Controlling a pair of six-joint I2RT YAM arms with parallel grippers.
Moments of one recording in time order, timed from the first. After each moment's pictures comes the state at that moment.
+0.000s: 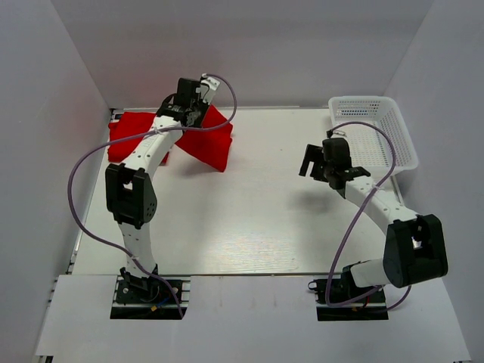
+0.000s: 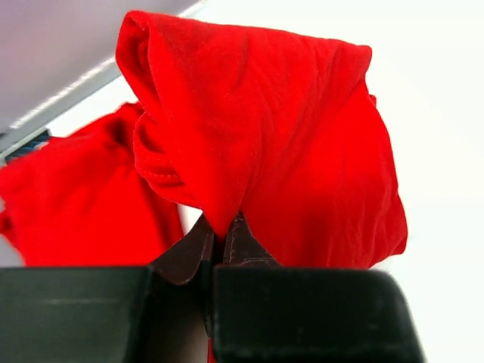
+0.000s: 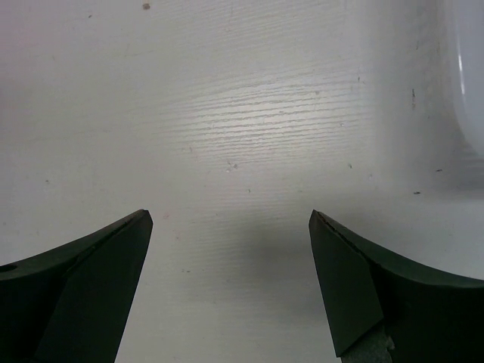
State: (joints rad) left arm -0.32 1.97 1.85 -0.54 -0.14 0.28; right arm 0.29 1.39 0.89 -0.23 0.12 0.39
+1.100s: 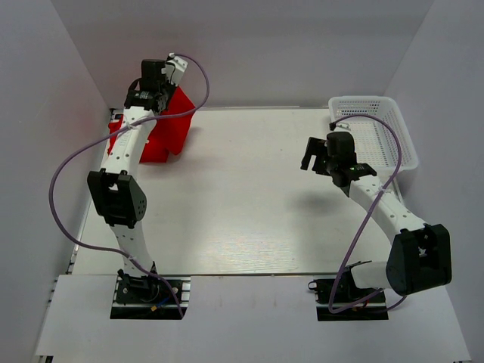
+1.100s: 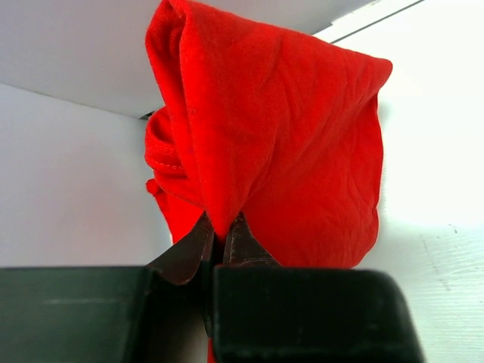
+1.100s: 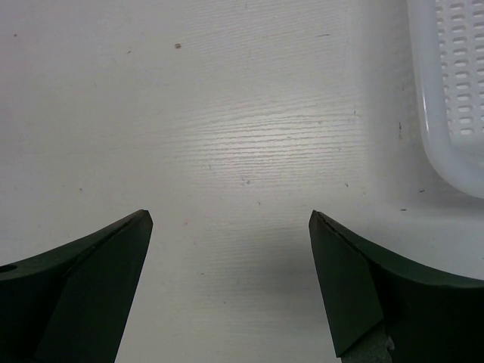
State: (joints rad) left arm -0.15 1.95 2.02 -0.61 -0.24 0.49; right arm 0.29 1.32 0.95 -0.27 0.13 0.35
